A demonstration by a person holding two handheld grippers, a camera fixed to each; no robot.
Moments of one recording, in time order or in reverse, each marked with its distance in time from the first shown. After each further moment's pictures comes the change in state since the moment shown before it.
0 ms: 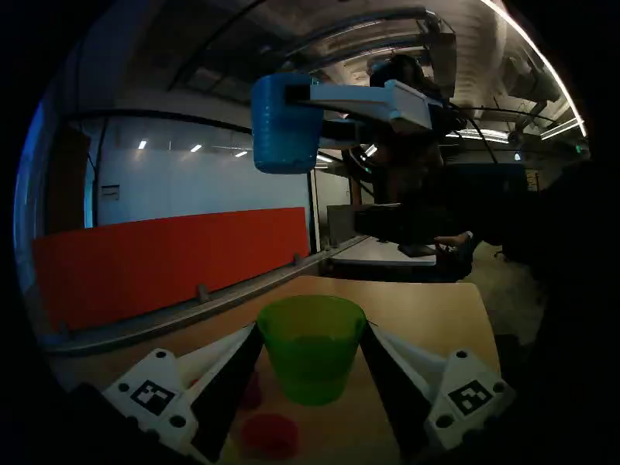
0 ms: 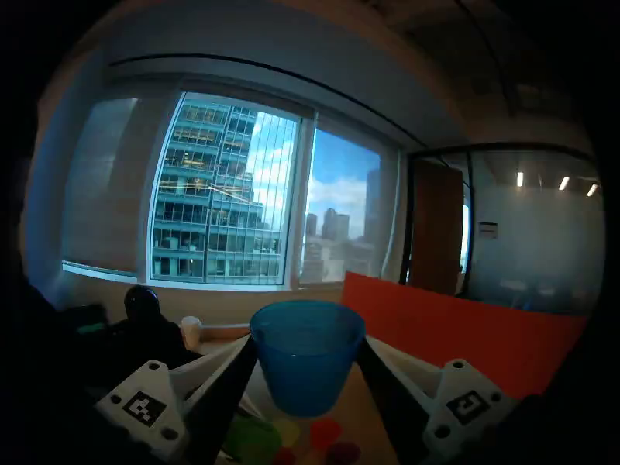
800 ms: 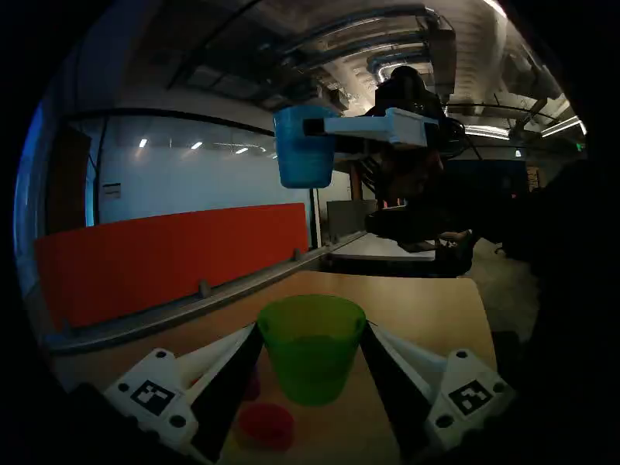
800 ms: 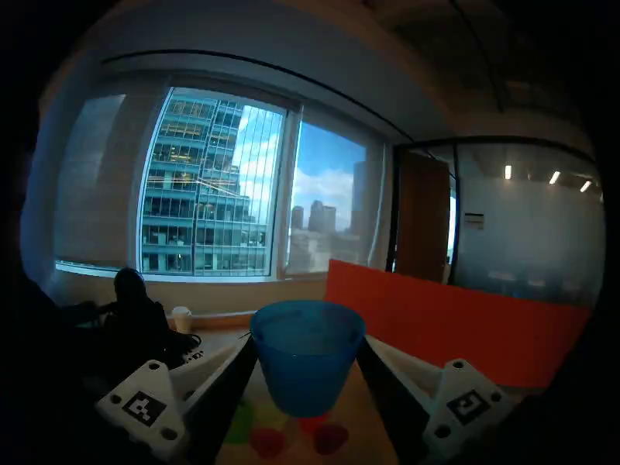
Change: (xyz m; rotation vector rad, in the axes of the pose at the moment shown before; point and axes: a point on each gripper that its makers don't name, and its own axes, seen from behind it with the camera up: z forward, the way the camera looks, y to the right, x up) left arm -0.005 0.008 -0.016 0.006 -0.020 0.004; right arm -0.021 0.019 -0.036 -0.066 -0.040 0.014
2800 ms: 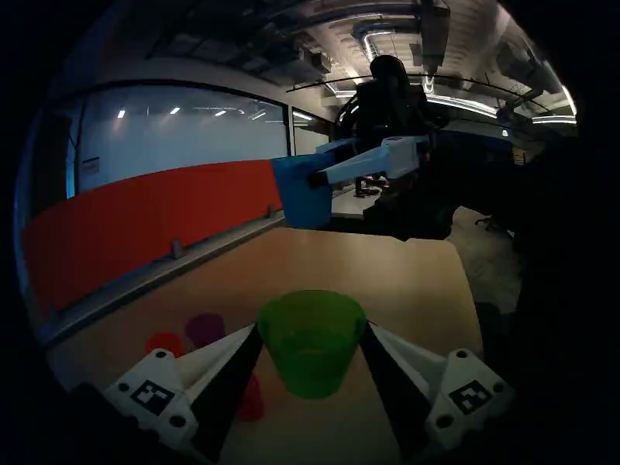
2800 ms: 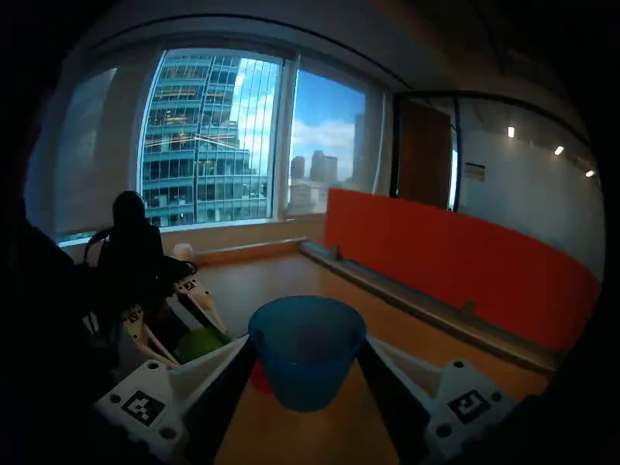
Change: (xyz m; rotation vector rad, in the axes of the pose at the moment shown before) left arm -0.060 0.037 -0.001 -0.107 -0.184 0.001; right arm -0.139 0.008 -0.050 0.021 -0.246 0.025
